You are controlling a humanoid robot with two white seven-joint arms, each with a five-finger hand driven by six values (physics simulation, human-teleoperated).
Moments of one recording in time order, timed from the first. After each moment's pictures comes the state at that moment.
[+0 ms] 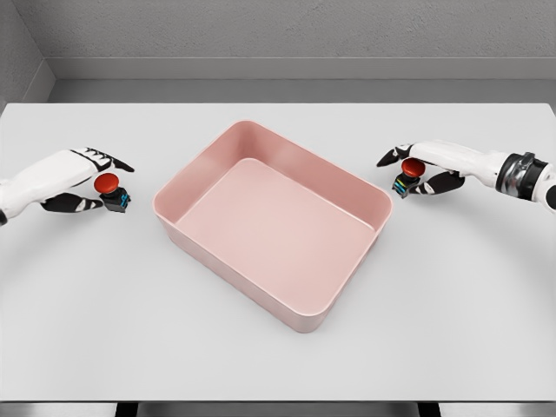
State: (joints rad) left arm -0.49 0.87 -0.61 -1.19 -0.37 -0.61 -0.12; right arm -0.71 -0.64 0.65 -0.96 0.19 -0.59 0.51
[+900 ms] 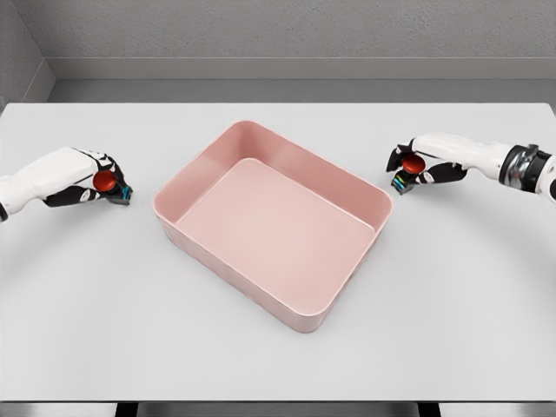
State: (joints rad) left arm -0.51 0.86 -0.60 -1.19 -0.36 -0.61 -0.15; right arm -0.74 -0.64 0.64 -0.97 0.20 -0.59 0.52
